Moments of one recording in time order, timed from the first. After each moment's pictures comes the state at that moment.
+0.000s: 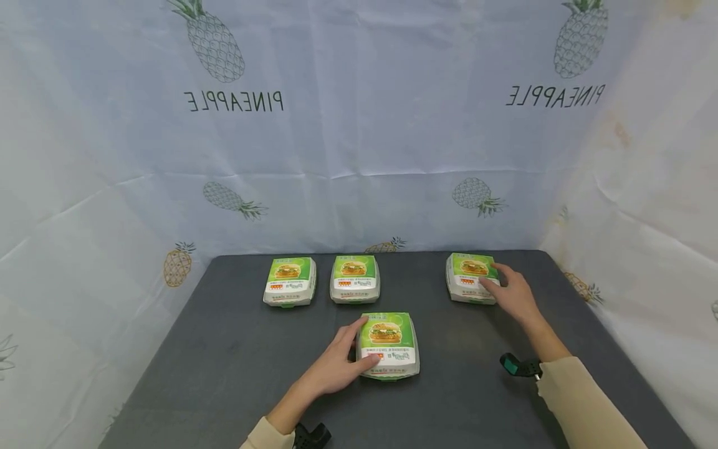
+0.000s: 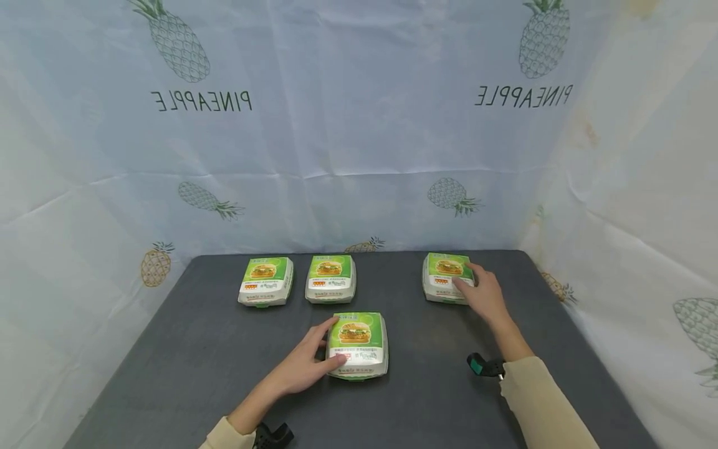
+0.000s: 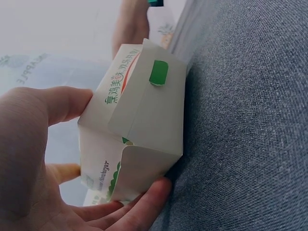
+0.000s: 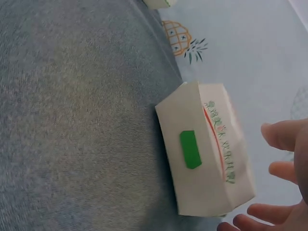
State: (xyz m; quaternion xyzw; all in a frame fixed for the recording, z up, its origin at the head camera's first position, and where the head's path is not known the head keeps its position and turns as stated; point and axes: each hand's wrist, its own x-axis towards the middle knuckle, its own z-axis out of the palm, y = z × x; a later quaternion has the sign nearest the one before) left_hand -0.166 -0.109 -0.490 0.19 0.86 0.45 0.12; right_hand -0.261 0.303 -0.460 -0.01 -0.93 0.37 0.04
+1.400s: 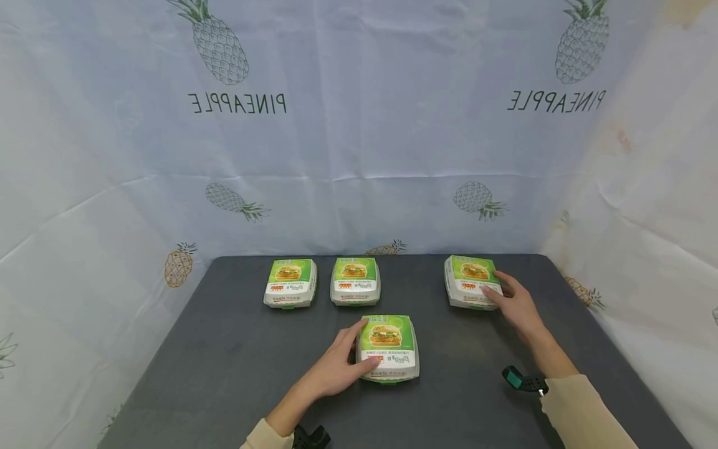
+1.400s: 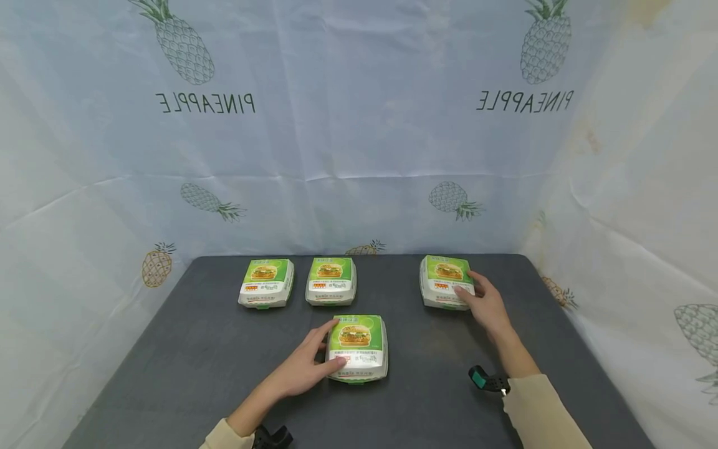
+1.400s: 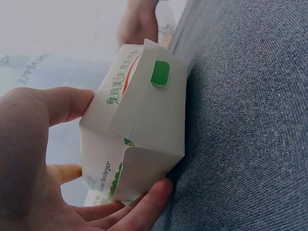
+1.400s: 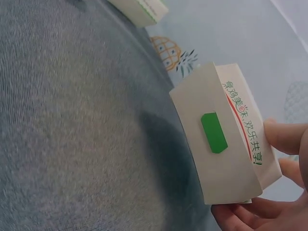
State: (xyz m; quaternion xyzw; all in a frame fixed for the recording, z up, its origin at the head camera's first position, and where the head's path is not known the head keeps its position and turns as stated) left_hand -0.167 -0.109 -0.492 0.19 0.86 0.46 0.13; right_hand -0.248 0.304 -0.472 -0.05 -0.86 0.51 0.01
